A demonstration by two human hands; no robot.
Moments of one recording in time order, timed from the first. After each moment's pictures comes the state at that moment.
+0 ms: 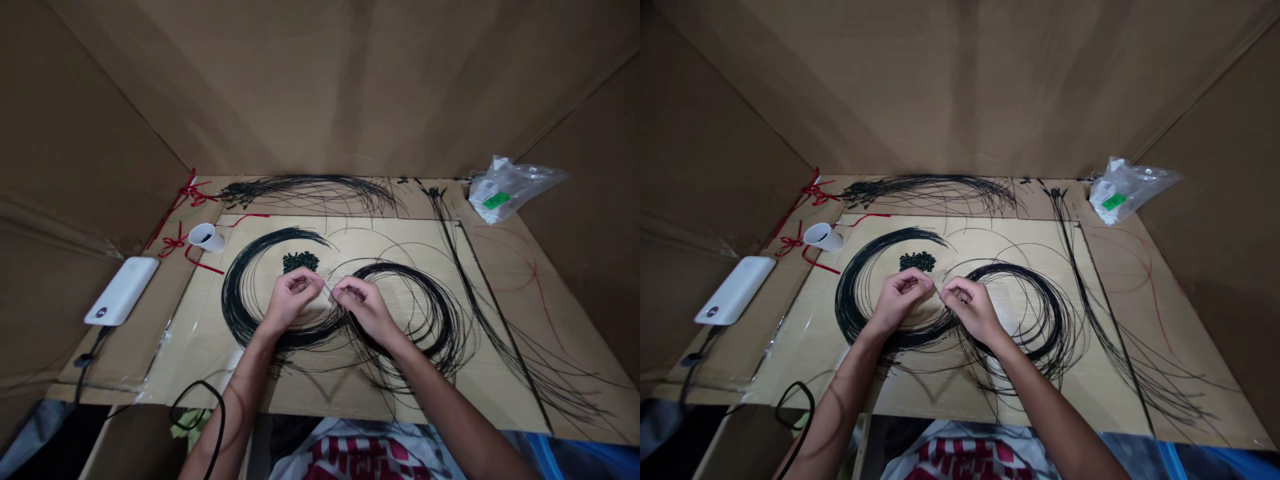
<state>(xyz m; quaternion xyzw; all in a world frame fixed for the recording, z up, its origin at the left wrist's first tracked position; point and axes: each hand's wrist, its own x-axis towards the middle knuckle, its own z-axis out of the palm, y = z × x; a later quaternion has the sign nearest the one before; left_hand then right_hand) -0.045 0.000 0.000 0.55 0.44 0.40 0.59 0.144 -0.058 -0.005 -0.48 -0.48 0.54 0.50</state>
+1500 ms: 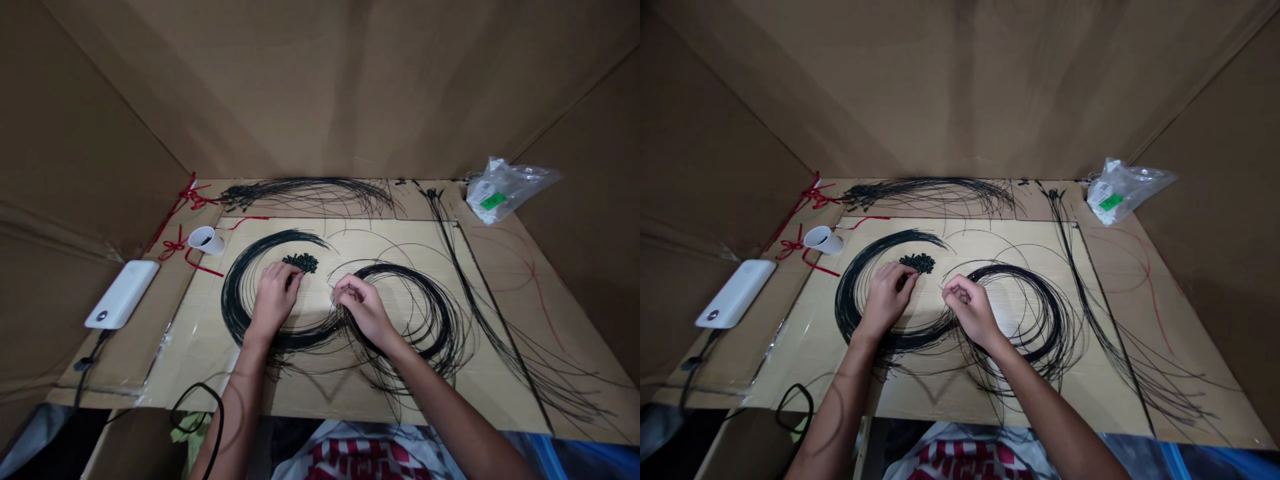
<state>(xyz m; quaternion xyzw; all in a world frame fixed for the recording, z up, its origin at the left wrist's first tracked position) -0.077 0.019 -0.016 0.82 0.48 0.28 0.13 0.140 -0.059 -0.008 -0.51 -0.45 0.53 0.52</state>
